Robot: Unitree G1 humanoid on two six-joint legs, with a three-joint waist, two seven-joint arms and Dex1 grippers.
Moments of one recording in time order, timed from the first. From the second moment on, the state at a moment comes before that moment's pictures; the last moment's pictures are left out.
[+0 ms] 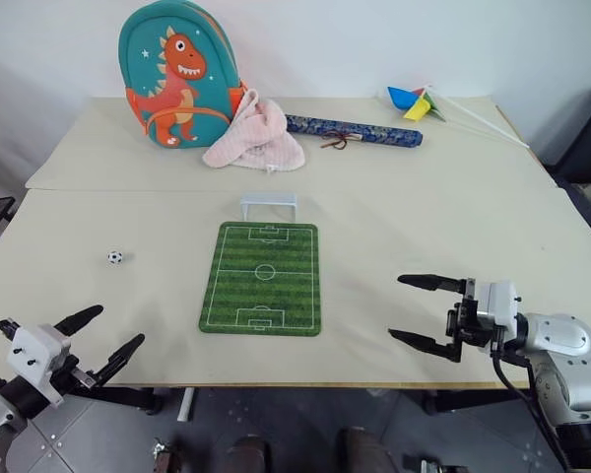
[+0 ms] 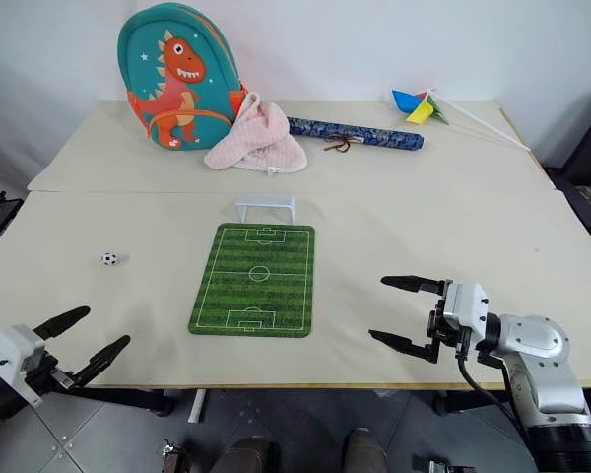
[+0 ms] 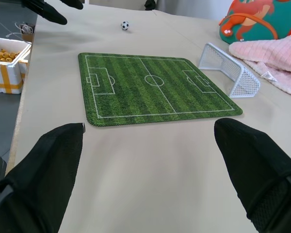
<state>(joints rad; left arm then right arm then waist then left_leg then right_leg) 0.34 0.62 0.56 -0.06 -0.40 -0.11 -0.81 -0.11 -0.68 -0.13 -0.01 0.51 -0.18 1.27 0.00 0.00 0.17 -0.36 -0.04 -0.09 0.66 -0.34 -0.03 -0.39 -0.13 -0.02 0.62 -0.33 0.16</state>
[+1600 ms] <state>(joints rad) -0.37 0.55 0.39 0.32 -0.28 0.31 -0.16 -0.14 -0.46 -0.06 -0.12 0.51 -0.12 1.09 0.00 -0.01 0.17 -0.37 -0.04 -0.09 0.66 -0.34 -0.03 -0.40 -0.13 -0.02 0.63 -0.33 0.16</state>
